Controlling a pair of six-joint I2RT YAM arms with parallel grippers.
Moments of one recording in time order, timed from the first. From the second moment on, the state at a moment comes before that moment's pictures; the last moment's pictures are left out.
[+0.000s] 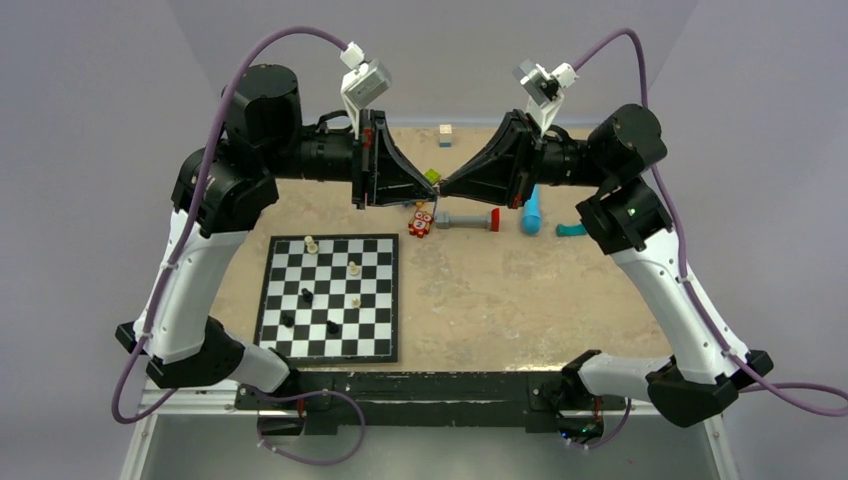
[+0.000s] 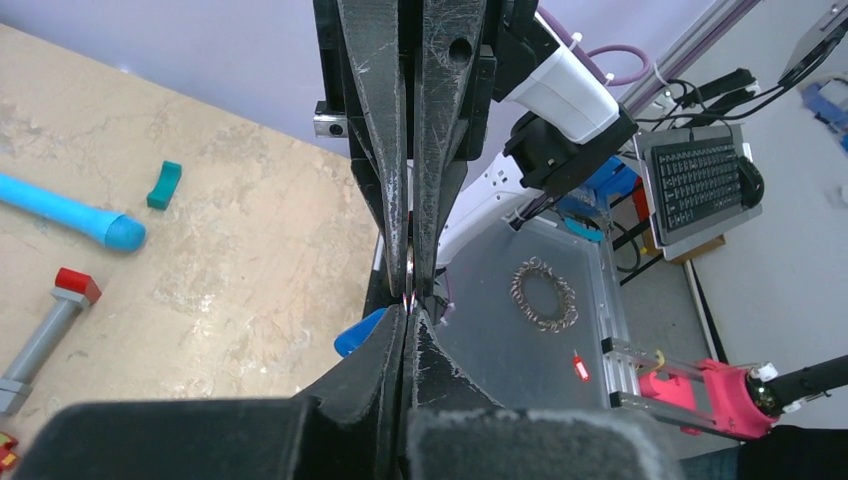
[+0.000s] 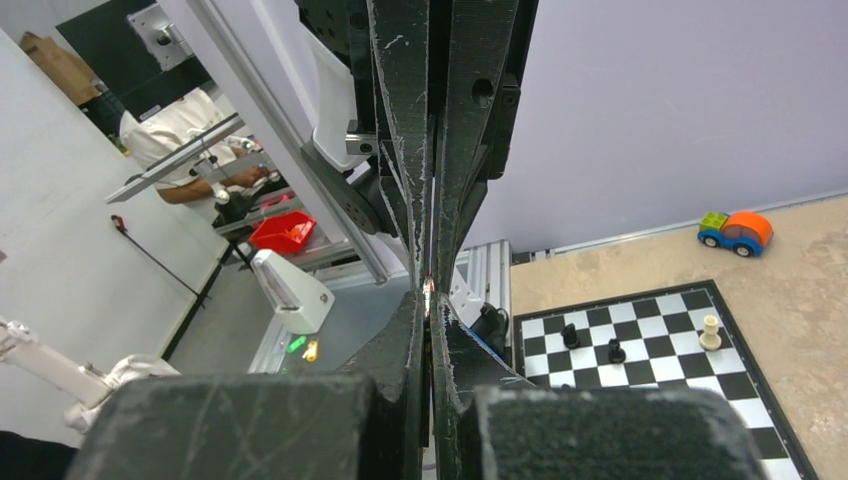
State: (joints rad) left arm -0.69 1.46 2.23 -0.93 0.83 -0.31; right arm 0.55 1.23 1.62 -0.06 -1.04 0.68
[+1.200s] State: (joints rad) left arm -0.68 1.32 1.93 -0.38 0.54 -0.59; right arm 0.54 1.26 1.55 0.36 -0.77 0.88
